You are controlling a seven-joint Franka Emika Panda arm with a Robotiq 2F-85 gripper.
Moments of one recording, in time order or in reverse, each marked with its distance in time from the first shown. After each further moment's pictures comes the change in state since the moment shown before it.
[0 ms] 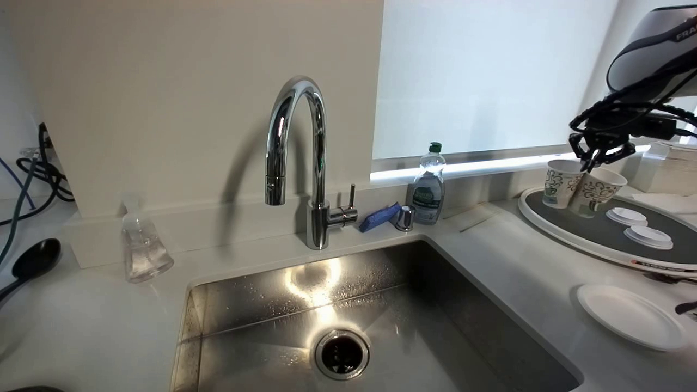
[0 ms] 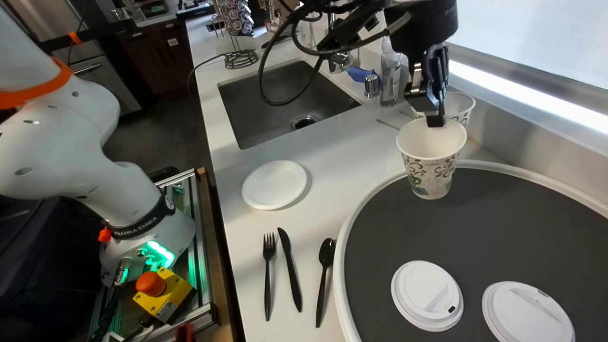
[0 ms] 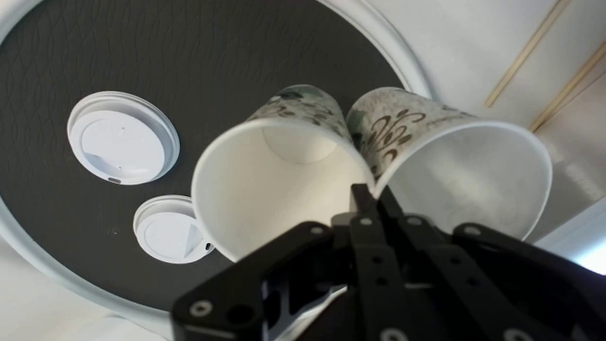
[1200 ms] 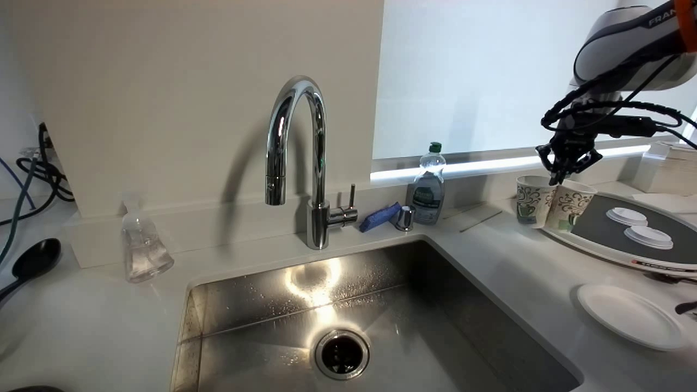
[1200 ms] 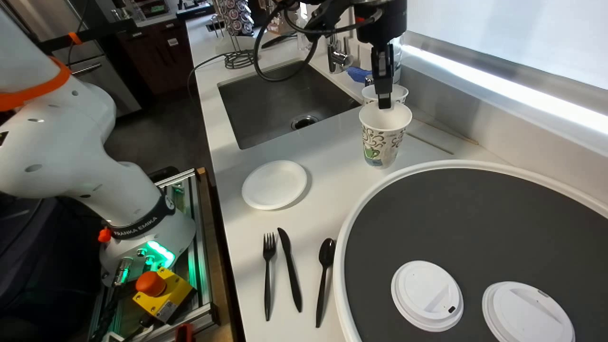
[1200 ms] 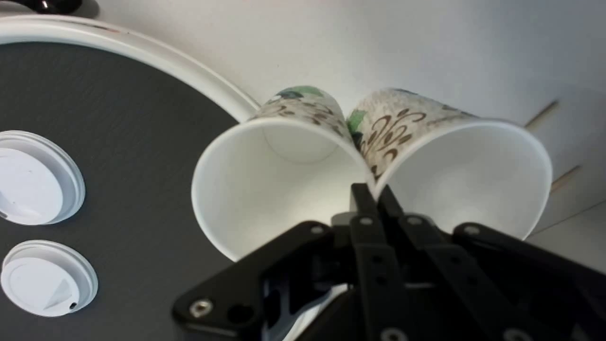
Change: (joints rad) arm 0.088 -0.005 0.083 0.003 0.084 -0.194 -0.239
